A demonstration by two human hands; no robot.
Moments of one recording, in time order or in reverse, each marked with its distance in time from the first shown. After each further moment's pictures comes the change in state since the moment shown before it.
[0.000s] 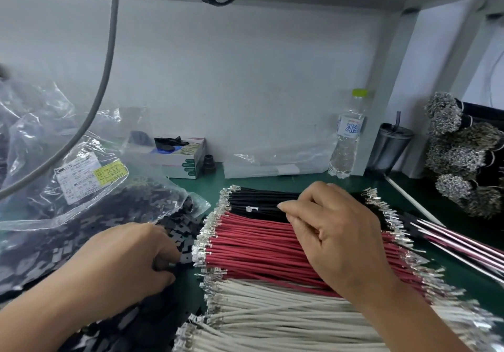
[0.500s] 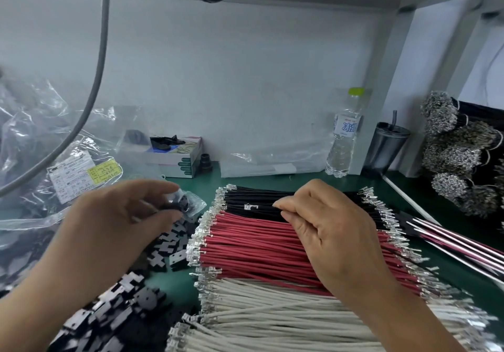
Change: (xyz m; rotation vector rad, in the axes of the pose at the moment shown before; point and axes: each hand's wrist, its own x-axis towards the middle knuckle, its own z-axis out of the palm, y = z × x) left_hand -0.014 0.020 -0.033 -0.627 0.564 -0.073; right_hand 0.001 -0.010 -0.010 0.133 -0.033 0.090
